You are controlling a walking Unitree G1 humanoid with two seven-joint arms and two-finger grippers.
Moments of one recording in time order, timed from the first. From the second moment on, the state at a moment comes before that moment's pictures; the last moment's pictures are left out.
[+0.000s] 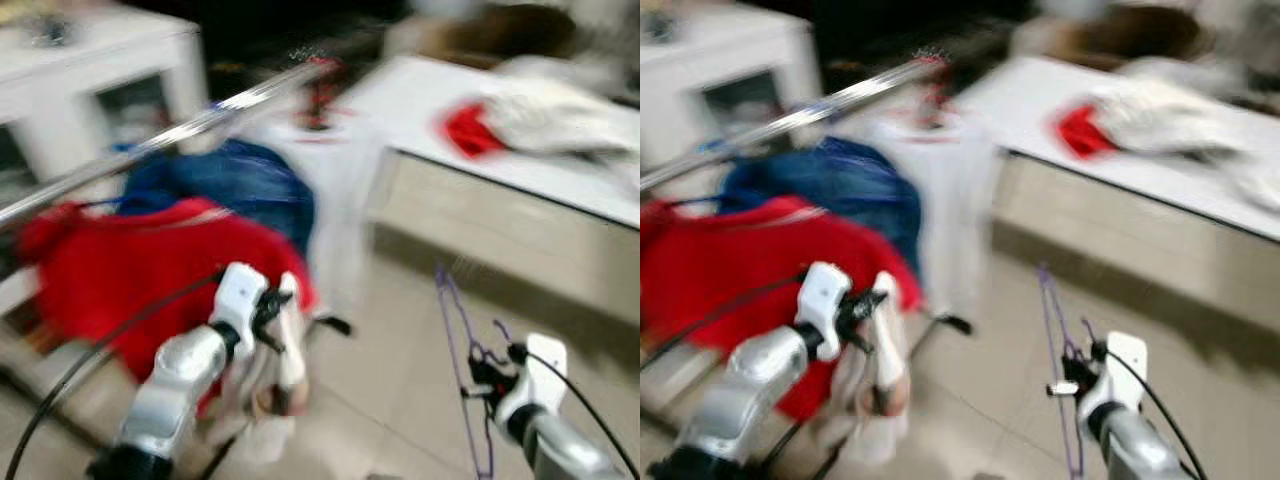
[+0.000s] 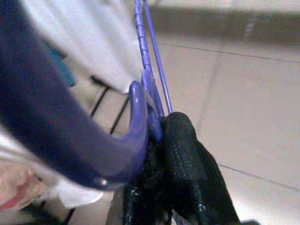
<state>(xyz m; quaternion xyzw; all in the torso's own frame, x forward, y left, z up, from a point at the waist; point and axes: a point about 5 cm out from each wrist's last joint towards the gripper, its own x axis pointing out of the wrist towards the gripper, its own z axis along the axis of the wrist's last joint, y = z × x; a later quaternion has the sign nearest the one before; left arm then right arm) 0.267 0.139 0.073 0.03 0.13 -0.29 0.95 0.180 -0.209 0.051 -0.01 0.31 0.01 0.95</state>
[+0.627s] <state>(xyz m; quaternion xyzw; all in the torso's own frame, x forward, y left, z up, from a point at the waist) 0.272 0.139 0.081 0.02 0.11 -0.28 0.95 0.190 -0.233 0.022 0.01 0.27 -0.02 0.96</state>
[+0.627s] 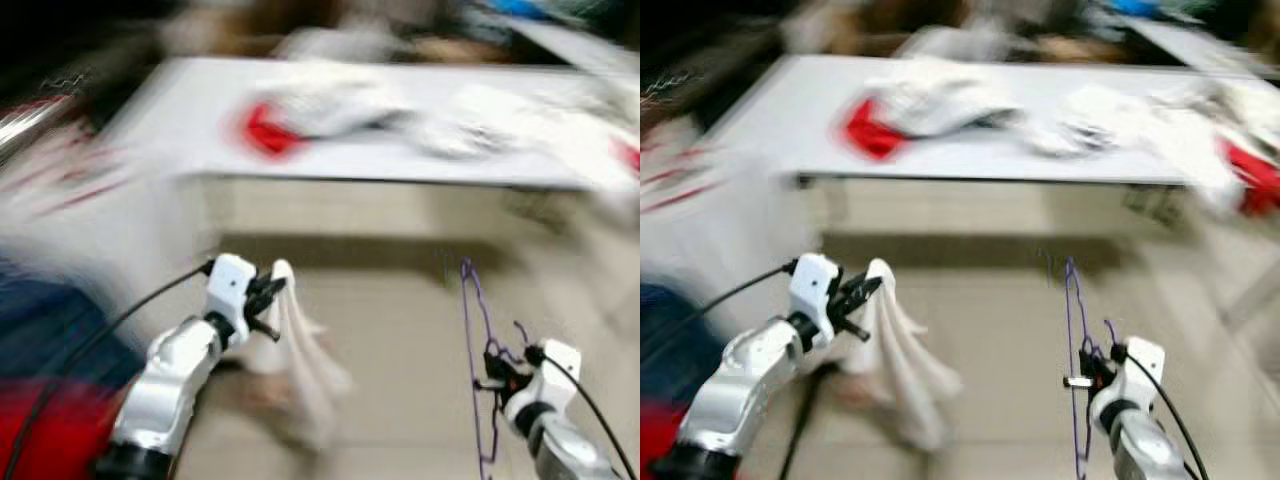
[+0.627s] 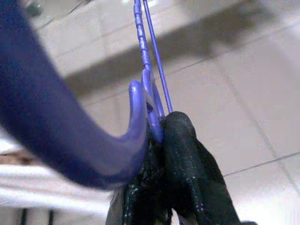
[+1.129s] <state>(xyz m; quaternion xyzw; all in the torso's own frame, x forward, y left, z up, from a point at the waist) 0.298 0.121 0.135 0.02 0.02 -0.30 0.95 0.207 -0.229 0.116 -0.04 0.11 0.17 0.98</state>
